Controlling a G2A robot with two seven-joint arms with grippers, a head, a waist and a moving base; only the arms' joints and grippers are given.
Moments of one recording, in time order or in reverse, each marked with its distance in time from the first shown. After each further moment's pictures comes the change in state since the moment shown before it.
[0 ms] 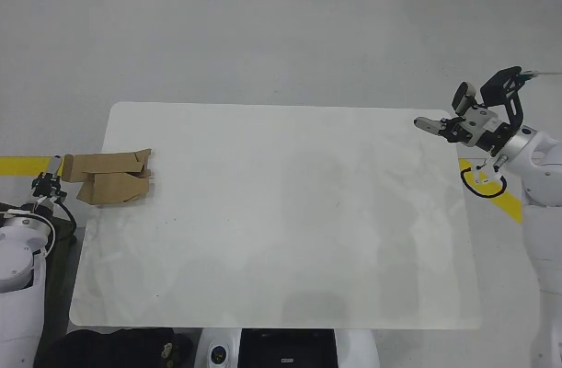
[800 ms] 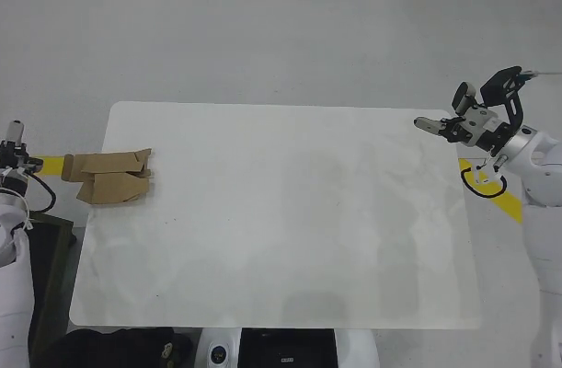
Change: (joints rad) left arm -0.128 0.010 -0.028 0.025 -0.077 -0.017 0.014; right arm 0.000 0.000 0.000 0.000 0.000 0.000 0.000
